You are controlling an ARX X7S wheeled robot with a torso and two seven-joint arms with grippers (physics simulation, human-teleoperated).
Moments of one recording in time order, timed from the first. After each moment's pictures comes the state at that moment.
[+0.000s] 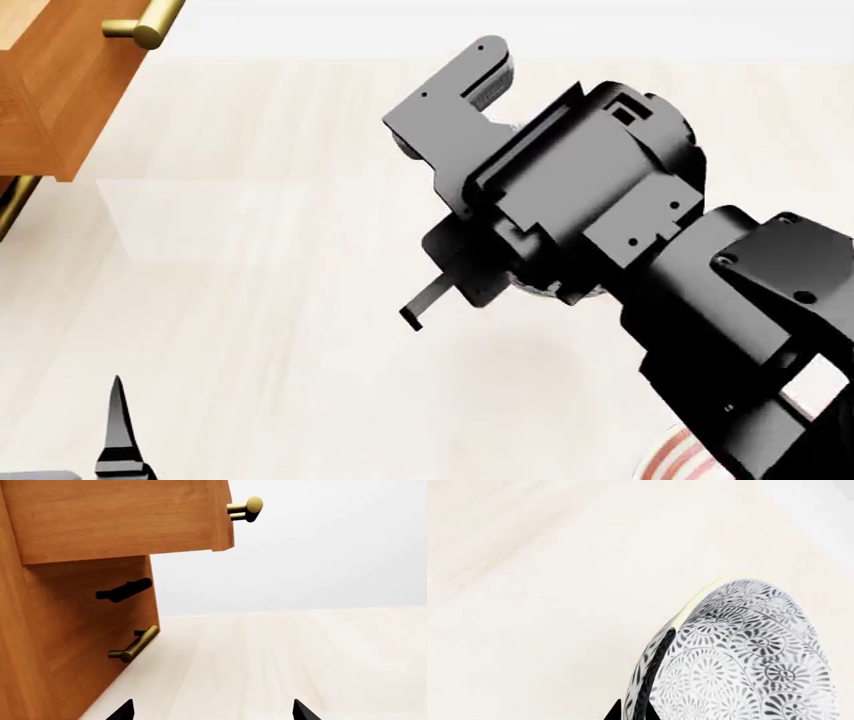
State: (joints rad) left arm -0.04 -0.33 0.22 0.19 -0.19 0.02 -0.37; right arm 1.68 0.23 -1.49 0.67 1.13 1.02 -0.04
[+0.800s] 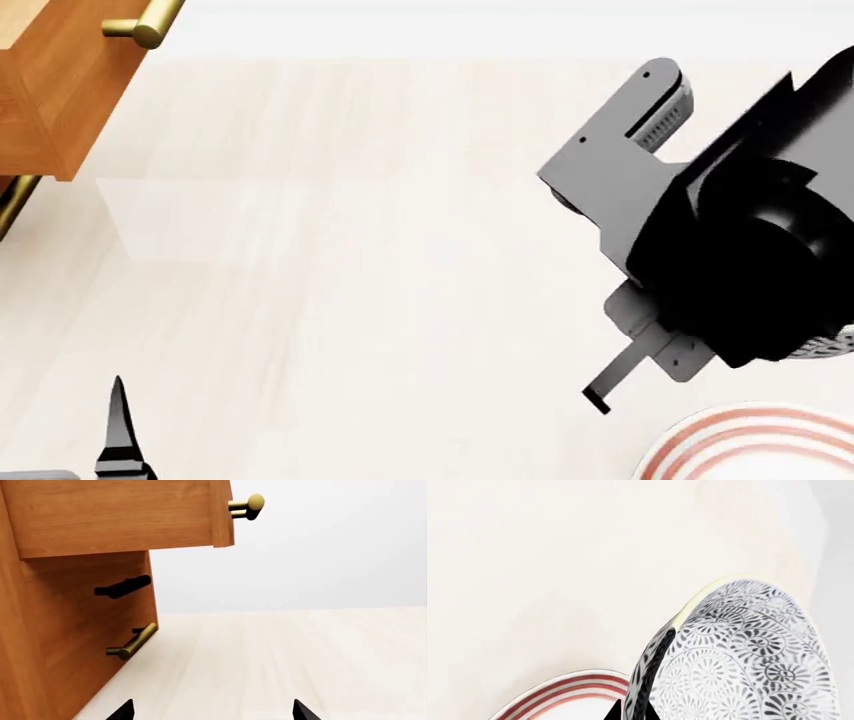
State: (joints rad) left arm -0.05 -0.33 0.22 0.16 -0.21 0.05 -0.37; right arm 1.82 0.60 -1.43 0.17 1.49 1.49 0.44
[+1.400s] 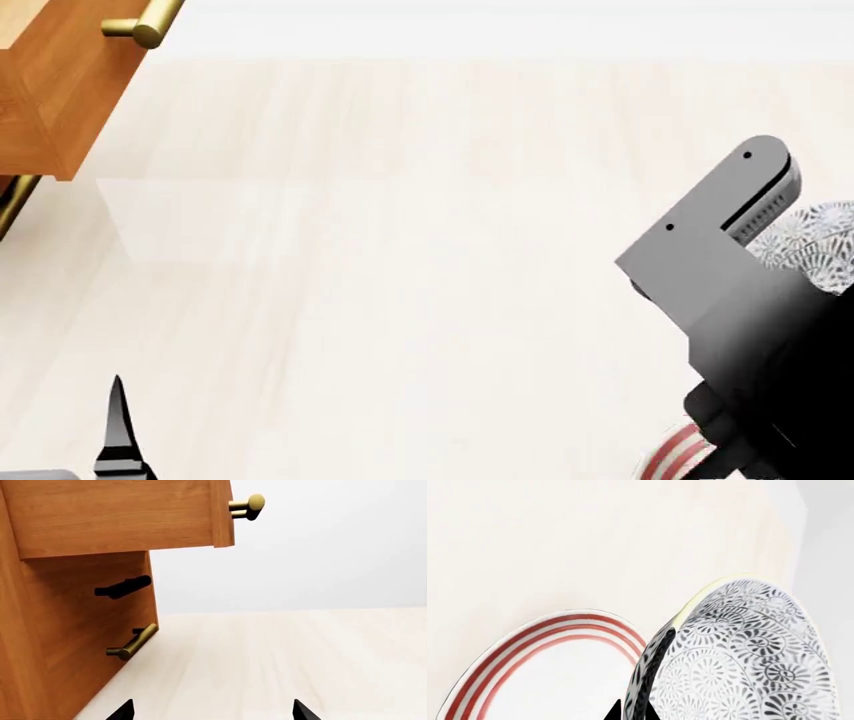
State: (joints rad) left arm -0.05 -0.34 0.23 0.16 -0.21 0.05 -0.38; right arm 1.86 0.89 -1.49 -0.12 2.02 1.45 0.98
